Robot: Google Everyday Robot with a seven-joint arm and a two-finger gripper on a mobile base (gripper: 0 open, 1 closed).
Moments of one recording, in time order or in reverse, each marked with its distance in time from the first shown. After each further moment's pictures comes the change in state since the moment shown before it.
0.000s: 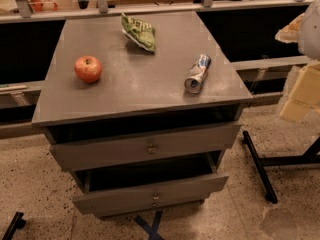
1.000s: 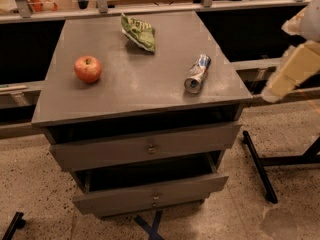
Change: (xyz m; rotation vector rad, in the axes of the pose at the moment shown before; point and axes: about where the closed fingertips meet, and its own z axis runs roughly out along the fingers) arm 0.001 -0.047 0.012 0.012 -0.137 0.191
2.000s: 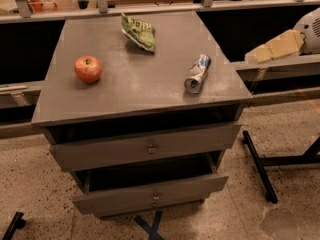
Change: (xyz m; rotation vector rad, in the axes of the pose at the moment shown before) arm 0.018 -0.088 0.076 -0.216 -0.279 0.643
